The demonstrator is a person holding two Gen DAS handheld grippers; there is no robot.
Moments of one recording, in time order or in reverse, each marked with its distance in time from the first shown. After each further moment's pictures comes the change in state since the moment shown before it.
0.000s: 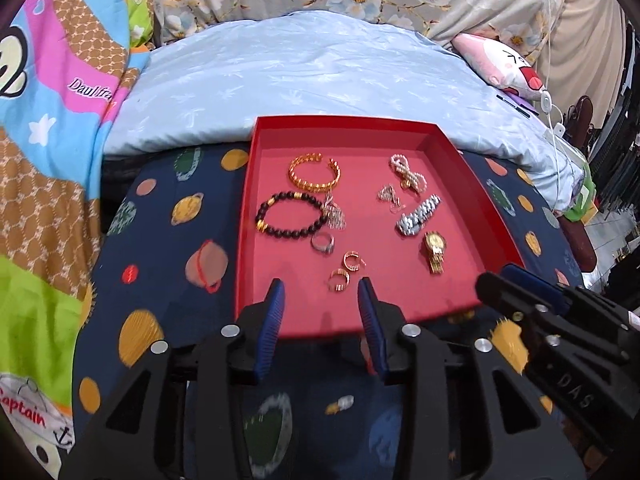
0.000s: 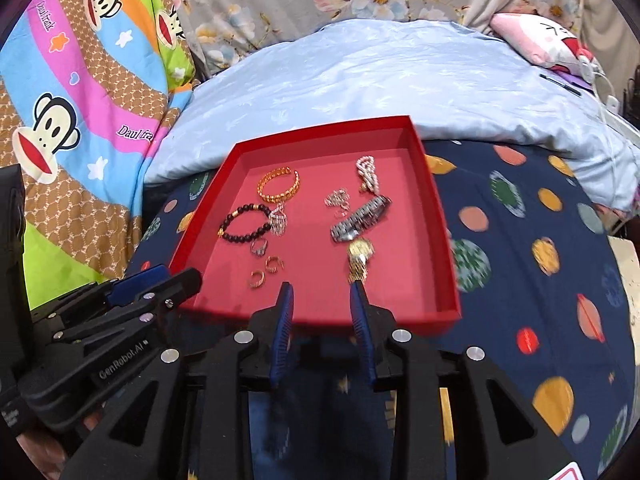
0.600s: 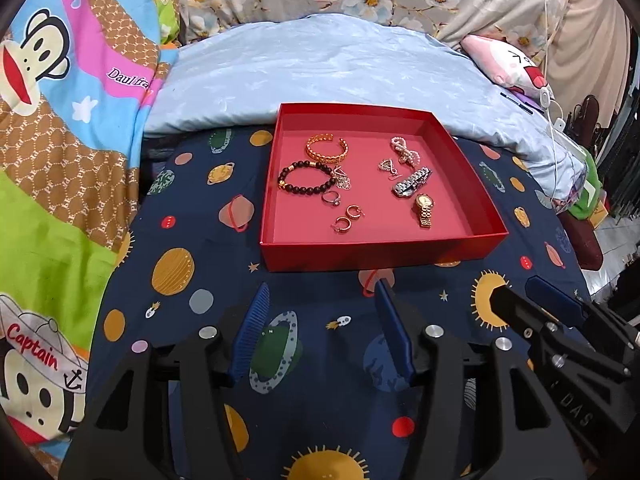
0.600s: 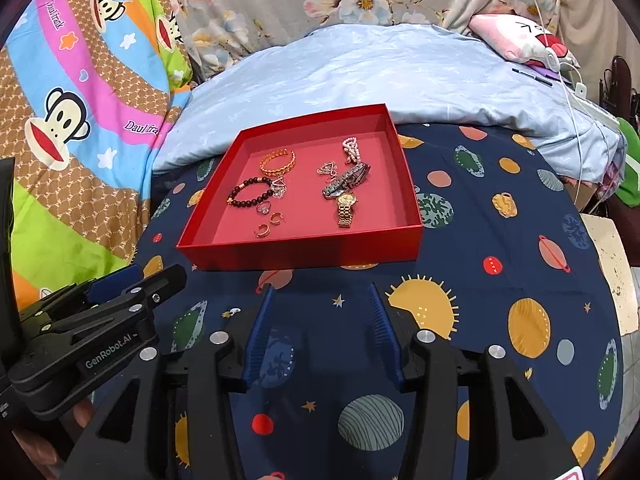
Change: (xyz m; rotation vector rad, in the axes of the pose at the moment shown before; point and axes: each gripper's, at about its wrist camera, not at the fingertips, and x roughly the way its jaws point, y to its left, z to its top) left arm -0.053 -0.011 -0.043 -0.029 -0.005 0.064; right arm -0.052 0.005 -0.049 0.017 -0.020 -0.038
